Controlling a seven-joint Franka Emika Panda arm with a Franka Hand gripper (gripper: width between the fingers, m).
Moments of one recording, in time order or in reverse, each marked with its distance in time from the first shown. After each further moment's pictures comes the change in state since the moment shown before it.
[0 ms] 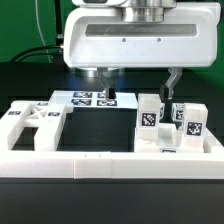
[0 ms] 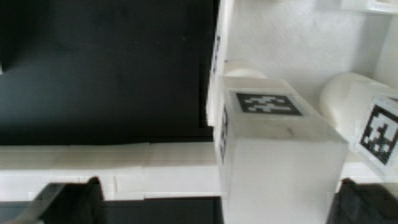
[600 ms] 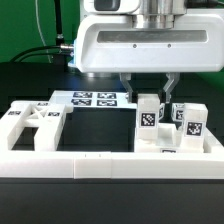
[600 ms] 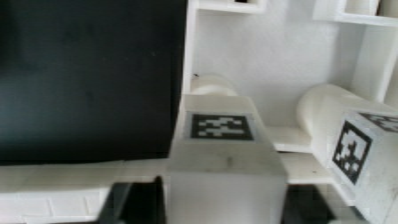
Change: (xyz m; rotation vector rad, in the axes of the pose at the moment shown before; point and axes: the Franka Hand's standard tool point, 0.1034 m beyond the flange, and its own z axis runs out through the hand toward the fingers) arm -0.003 -0.013 0.005 0.005 -0.009 0.010
